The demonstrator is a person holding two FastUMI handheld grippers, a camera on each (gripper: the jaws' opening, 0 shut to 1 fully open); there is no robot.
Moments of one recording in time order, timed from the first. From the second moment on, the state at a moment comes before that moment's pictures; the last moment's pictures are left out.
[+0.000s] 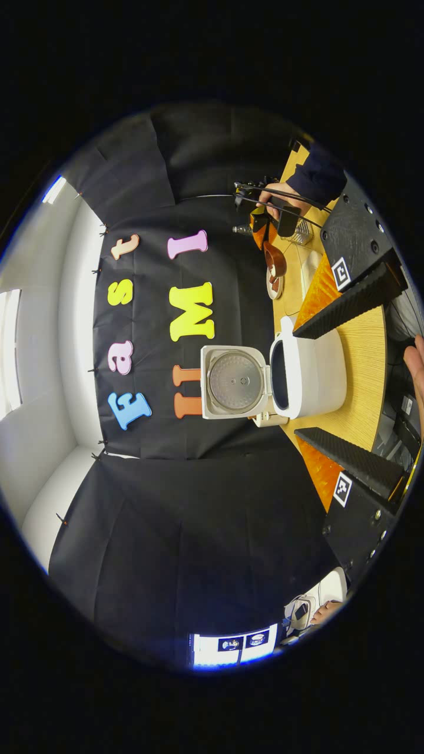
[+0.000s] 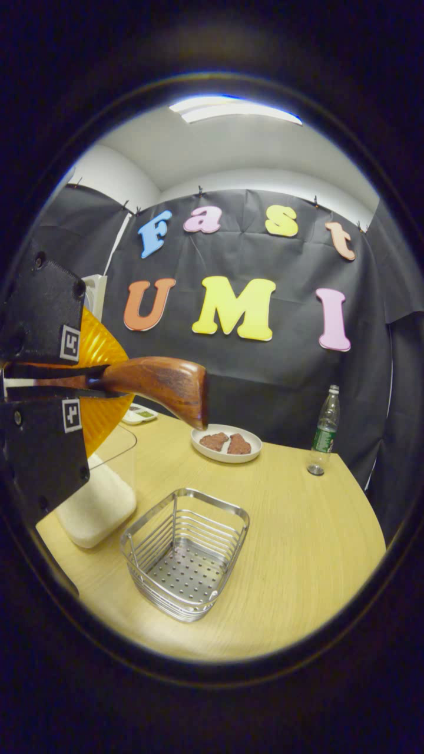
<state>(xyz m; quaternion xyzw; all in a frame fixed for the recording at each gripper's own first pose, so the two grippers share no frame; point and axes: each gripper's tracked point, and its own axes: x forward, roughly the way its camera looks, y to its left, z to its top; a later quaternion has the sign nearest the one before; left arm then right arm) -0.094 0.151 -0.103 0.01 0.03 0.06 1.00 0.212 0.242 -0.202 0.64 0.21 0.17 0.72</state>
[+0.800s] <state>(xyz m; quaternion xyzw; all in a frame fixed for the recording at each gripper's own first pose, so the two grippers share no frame) -0.073 0.156 -0.091 0.00 0.03 0.04 1.00 0.240 0.315 -0.108 0.67 0.19 0.27 0.66</state>
